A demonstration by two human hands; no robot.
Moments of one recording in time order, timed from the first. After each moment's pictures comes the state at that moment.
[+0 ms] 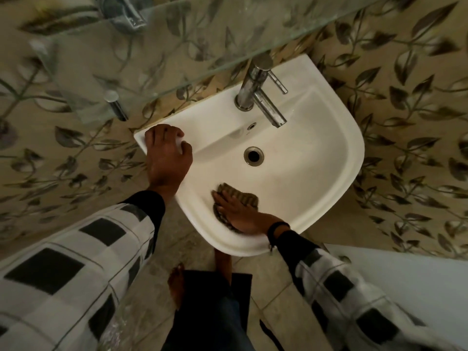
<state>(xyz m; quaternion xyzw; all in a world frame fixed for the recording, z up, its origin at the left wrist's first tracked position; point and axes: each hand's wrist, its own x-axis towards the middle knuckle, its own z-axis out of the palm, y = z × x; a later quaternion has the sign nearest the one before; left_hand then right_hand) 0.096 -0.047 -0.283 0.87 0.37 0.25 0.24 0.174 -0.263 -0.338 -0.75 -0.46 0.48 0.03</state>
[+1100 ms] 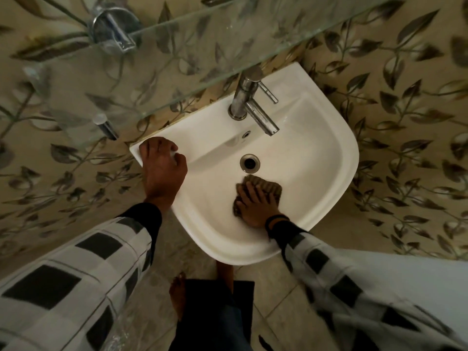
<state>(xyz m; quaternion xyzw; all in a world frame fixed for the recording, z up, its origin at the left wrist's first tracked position) 0.098 -0.045 -0.289 0.86 0.37 0.26 0.22 0.216 -0.281 -0.342 -0.86 -0.33 0.37 -0.10</state>
